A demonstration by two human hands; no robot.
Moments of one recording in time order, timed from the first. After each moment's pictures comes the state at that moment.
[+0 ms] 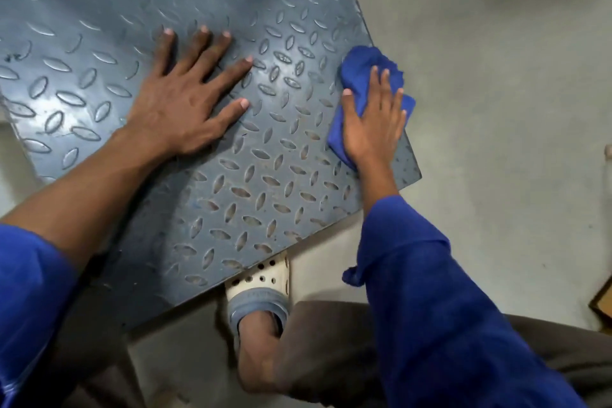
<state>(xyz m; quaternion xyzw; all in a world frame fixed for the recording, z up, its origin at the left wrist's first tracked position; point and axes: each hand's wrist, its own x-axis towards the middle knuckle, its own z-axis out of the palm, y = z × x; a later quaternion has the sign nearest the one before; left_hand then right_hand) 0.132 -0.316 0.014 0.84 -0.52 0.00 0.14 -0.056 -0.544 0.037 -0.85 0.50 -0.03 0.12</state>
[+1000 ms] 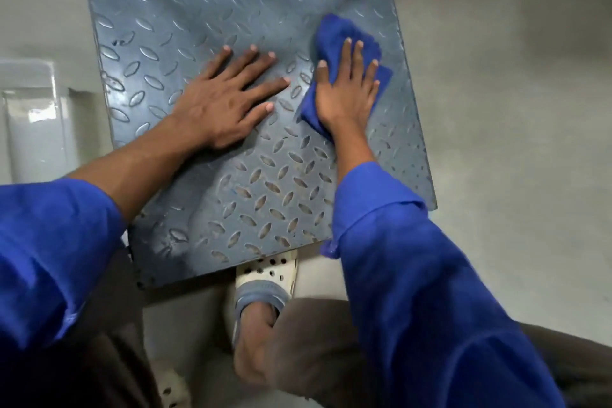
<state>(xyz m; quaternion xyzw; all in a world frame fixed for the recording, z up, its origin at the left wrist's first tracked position) 0.132 -0.289 0.032 0.85 -0.50 -0.03 0.13 0.062 -0.500 0.040 -0.90 0.41 0.01 0.16</state>
